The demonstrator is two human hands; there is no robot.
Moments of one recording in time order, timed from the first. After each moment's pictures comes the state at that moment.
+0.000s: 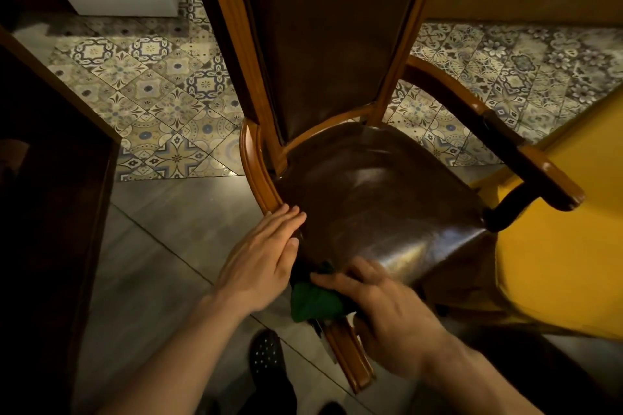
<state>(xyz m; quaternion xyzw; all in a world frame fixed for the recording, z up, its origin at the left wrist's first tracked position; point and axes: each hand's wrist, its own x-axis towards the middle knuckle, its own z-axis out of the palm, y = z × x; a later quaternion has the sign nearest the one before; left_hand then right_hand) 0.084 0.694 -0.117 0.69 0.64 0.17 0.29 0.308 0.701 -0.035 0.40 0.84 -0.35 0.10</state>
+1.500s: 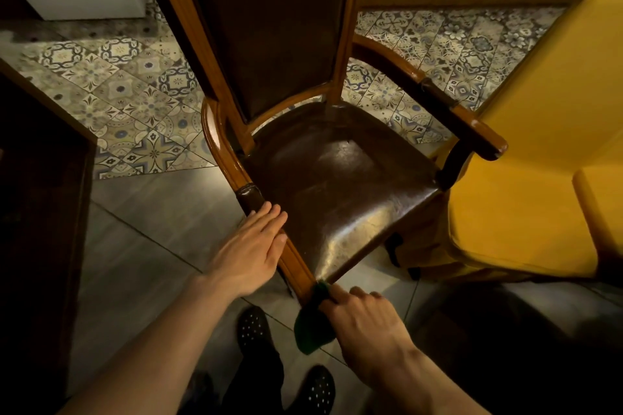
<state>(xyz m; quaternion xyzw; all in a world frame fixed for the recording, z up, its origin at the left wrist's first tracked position) 0.138 0.661 -0.075 0.75 0.60 0.02 0.28 0.366 0.602 -0.019 0.44 0.83 -0.27 0.22</state>
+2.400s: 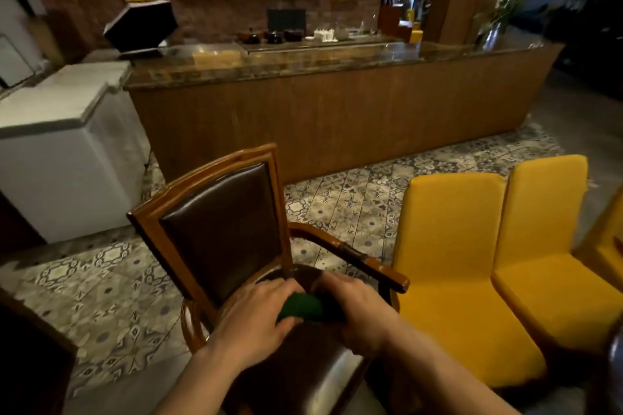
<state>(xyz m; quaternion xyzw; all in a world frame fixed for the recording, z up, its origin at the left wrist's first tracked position) 0.241 0.703 0.203 0.84 0.51 0.14 0.13 0.451 0.702 0.221 0.51 0.82 -0.23 -0.12</state>
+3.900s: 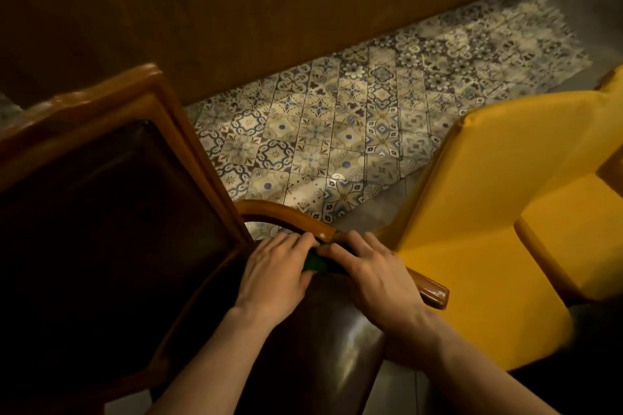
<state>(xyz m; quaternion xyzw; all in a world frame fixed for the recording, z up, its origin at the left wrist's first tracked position) 0.324 1.055 0.007 0.85 0.48 0.07 0.18 0.507 1.005 0.019 0.62 0.77 -0.14 -0.04</state>
